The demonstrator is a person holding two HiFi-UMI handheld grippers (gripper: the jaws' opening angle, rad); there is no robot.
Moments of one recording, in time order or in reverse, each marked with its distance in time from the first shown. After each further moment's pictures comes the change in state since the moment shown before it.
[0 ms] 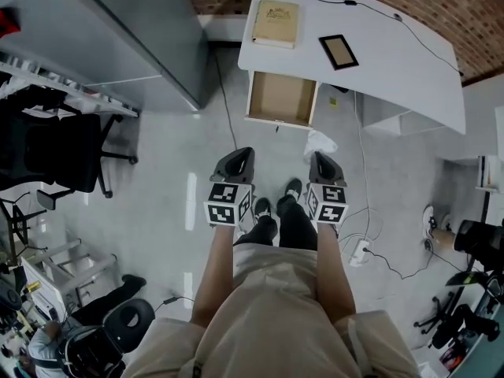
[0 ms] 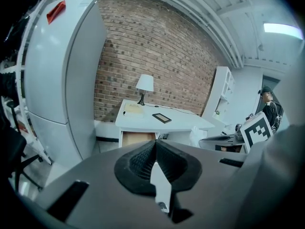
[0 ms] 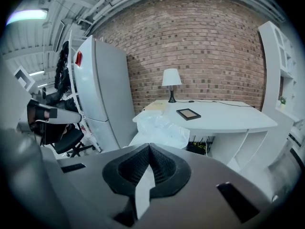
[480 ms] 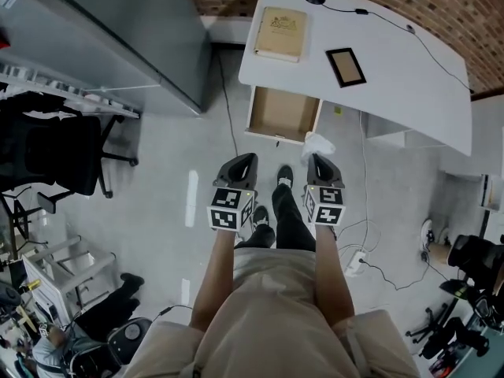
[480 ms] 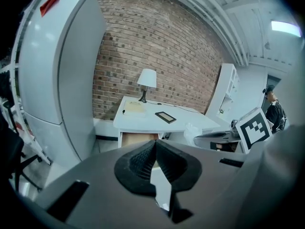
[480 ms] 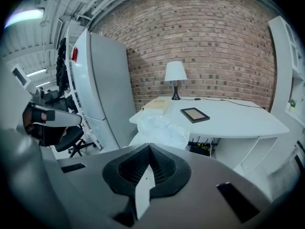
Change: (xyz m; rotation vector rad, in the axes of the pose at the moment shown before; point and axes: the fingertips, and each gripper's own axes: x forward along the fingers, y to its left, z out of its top) left arm 0.066 0.015 0.012 -0.017 0.049 0.017; right arm 0.073 -0.023 0.025 -0.026 0.055 0.047
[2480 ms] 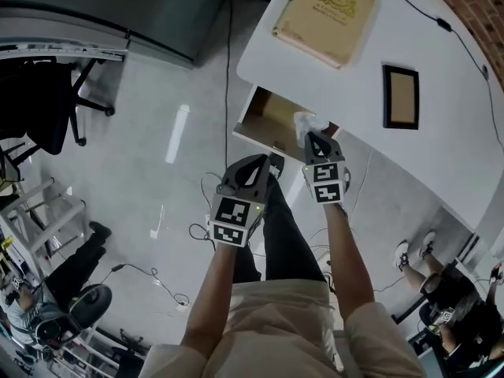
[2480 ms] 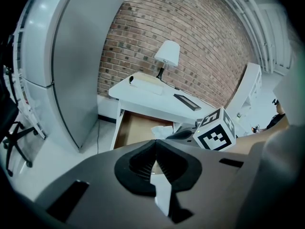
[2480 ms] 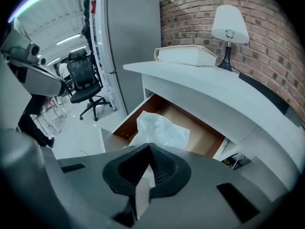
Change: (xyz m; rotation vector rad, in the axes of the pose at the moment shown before) left arm 0.190 0.052 -0.073 -0.158 0.108 0.086; right arm 0.278 -0.044 -0.073 -0.401 0.301 0.330
